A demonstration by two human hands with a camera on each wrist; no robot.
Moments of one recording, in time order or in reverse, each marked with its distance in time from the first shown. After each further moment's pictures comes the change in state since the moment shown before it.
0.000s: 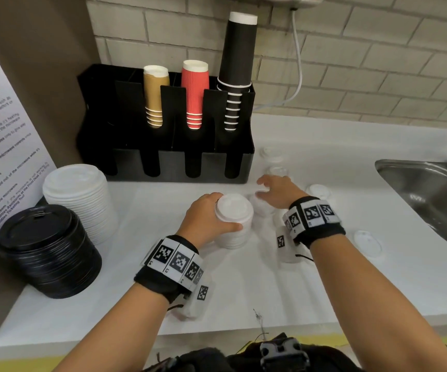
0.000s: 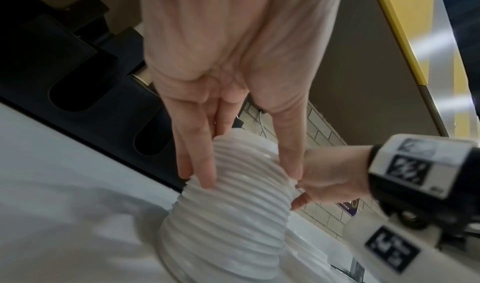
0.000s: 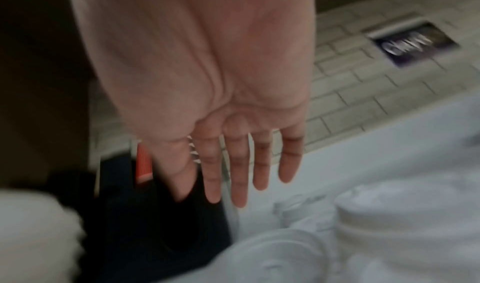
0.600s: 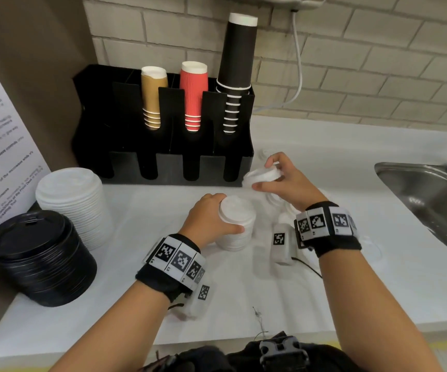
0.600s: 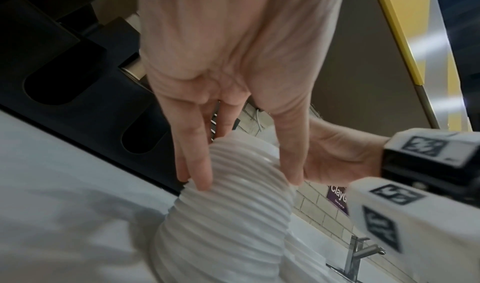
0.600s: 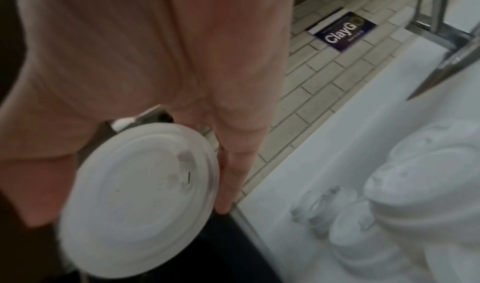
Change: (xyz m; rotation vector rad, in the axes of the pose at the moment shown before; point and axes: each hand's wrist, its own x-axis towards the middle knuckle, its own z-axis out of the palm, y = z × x) left_hand 0.012 0.005 0.002 0.032 -0.050 -0.010; right_hand -0.027 -0.002 -0.024 0.830 0.166 -0.229
